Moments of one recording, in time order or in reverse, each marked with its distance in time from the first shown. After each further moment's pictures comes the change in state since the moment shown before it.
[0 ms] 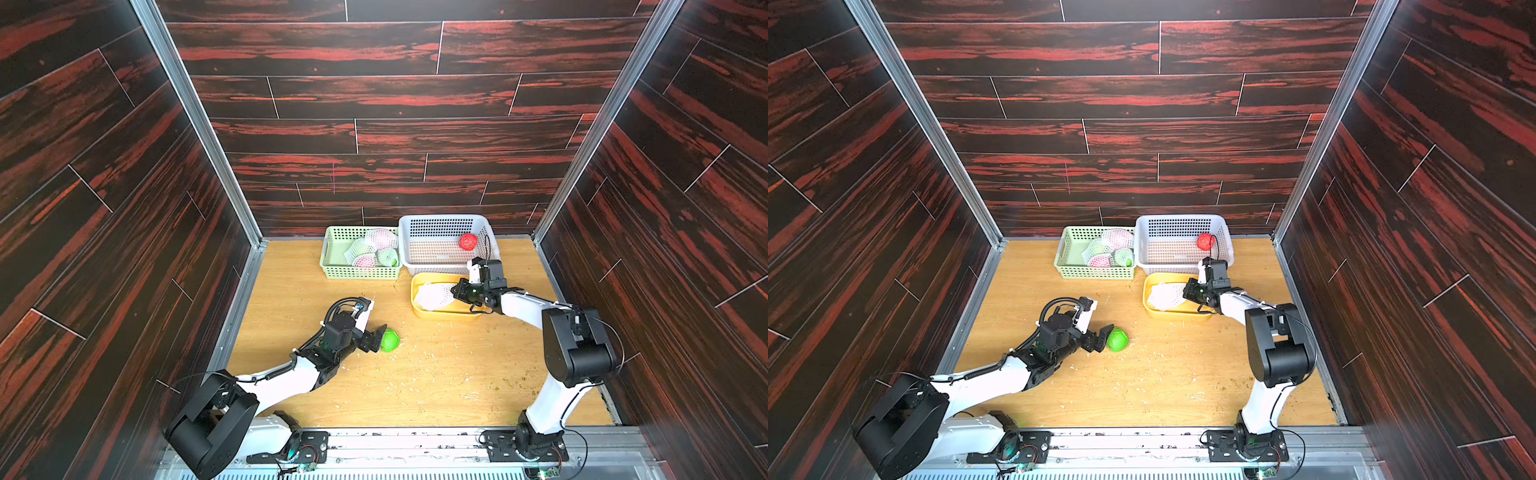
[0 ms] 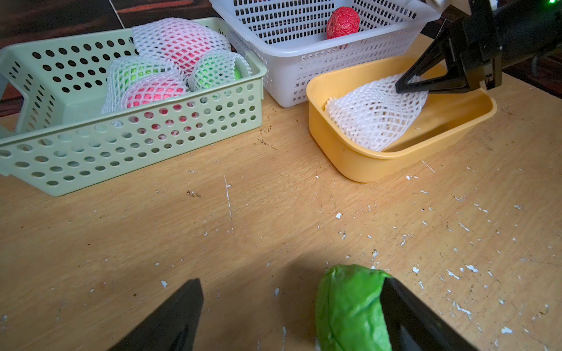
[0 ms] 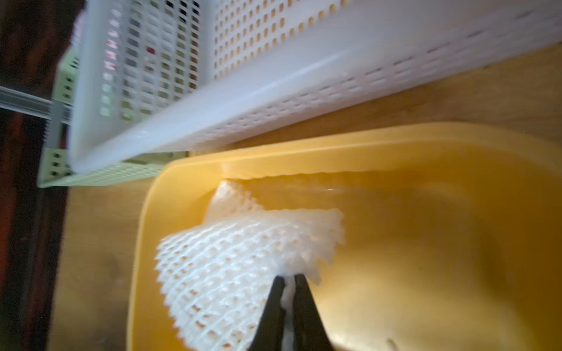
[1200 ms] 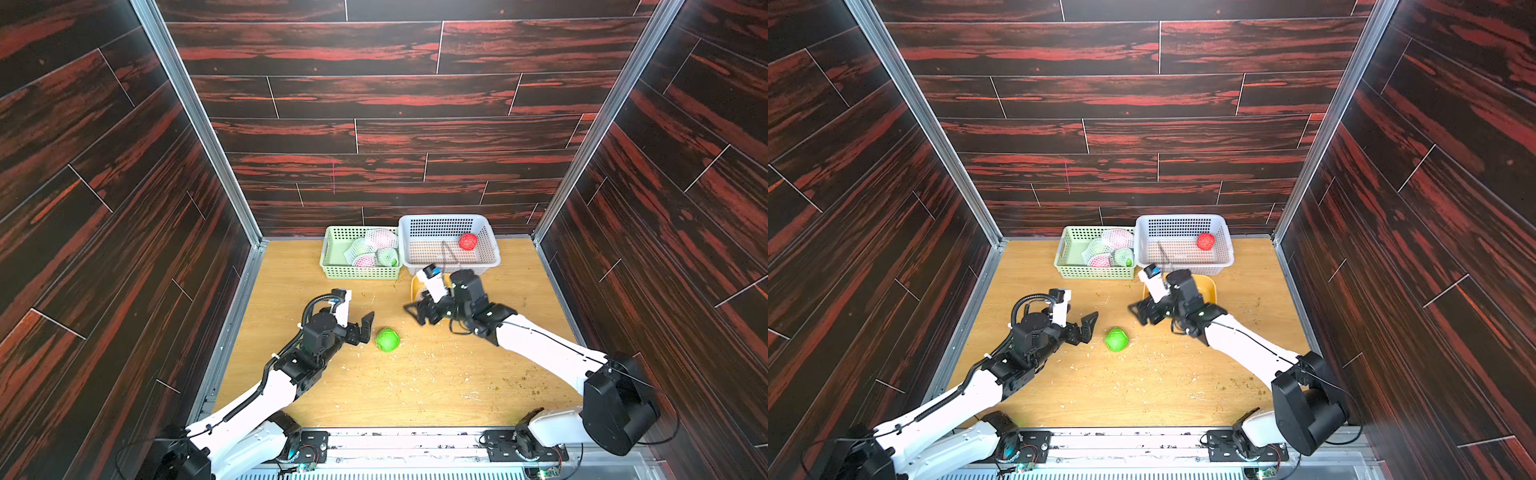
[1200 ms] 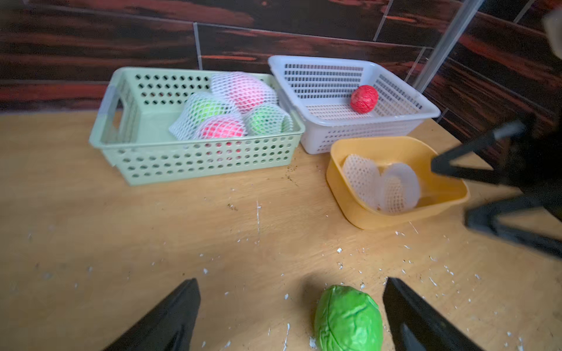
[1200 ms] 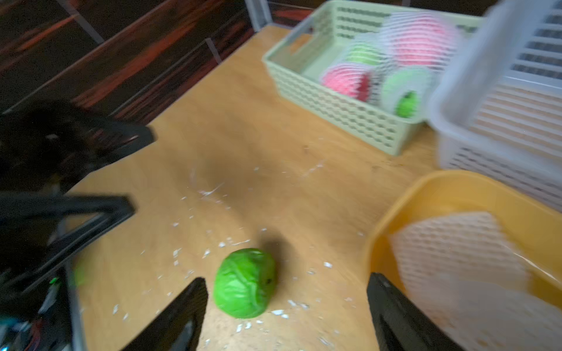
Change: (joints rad) left arm 0.058 -0.348 0.003 -0.266 -0.095 -0.229; right arm 0.437 -0.384 -0.138 0.029 -0.089 -0.404
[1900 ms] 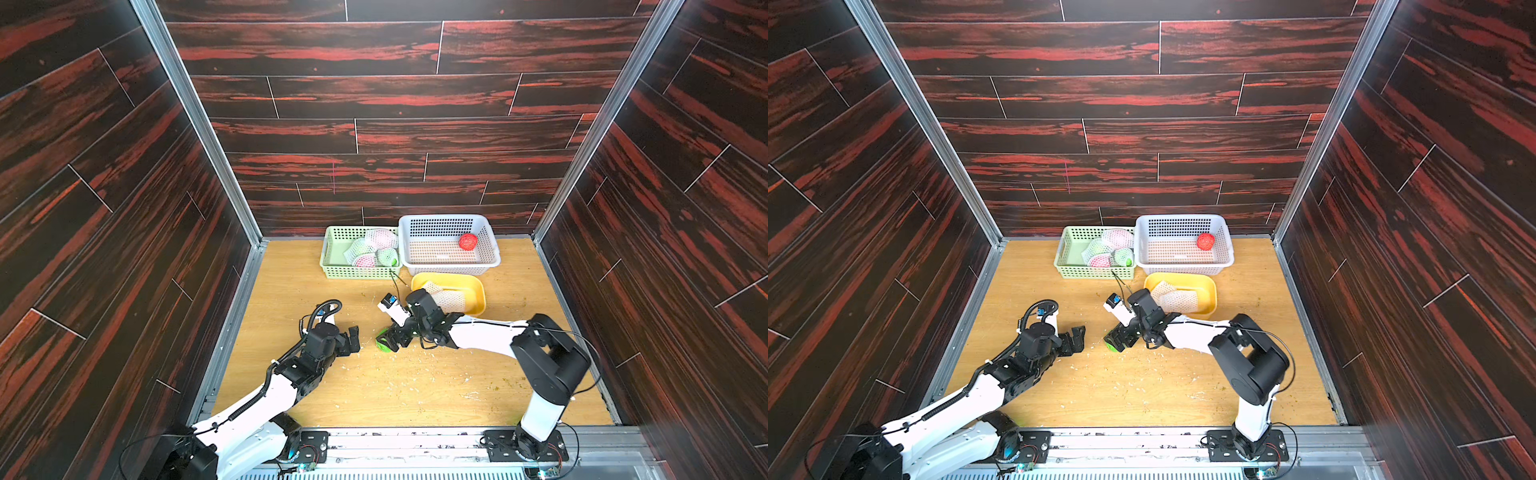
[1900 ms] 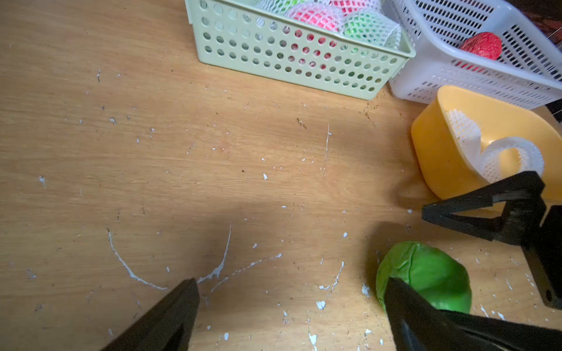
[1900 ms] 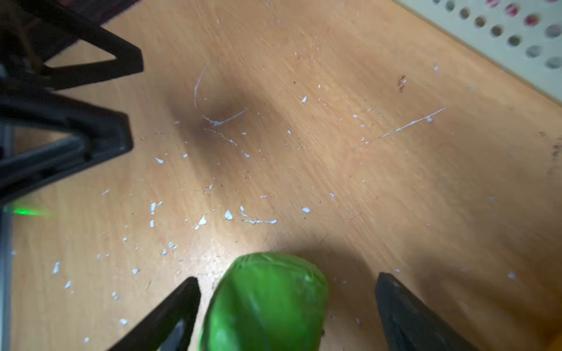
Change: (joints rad) left arm 0.014 0.048 -0.074 -0.137 -0.101 -0.206; right arm 0.169 0.398 0.098 0.084 0.076 -0.105
